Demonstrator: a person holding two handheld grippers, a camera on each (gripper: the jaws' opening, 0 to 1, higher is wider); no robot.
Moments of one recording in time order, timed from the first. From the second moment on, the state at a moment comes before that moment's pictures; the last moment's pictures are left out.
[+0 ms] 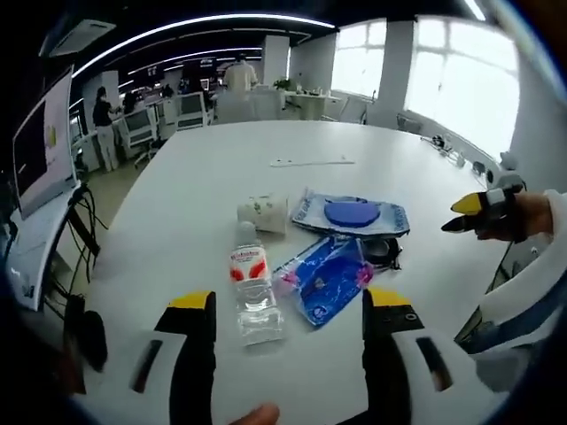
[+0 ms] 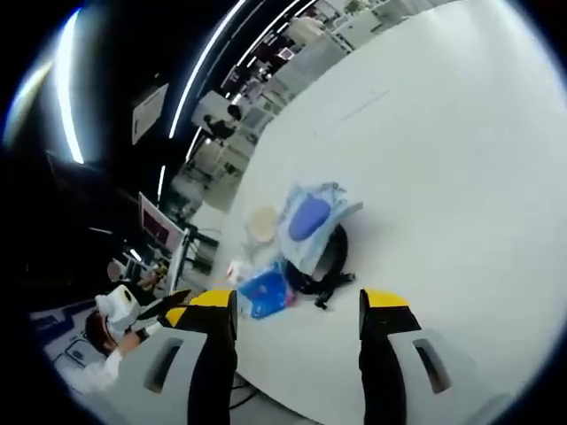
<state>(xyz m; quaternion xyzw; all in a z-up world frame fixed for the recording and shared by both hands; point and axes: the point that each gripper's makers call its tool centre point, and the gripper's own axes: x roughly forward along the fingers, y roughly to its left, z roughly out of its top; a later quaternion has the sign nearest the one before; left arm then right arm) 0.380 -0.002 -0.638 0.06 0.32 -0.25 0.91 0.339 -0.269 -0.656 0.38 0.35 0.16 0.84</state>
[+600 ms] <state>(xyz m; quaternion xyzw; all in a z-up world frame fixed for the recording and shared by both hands) 0.426 -0.041 -0.616 0.09 0.30 -0.33 0.89 0.343 -0.273 -0.637 0.38 0.32 0.12 0.86</state>
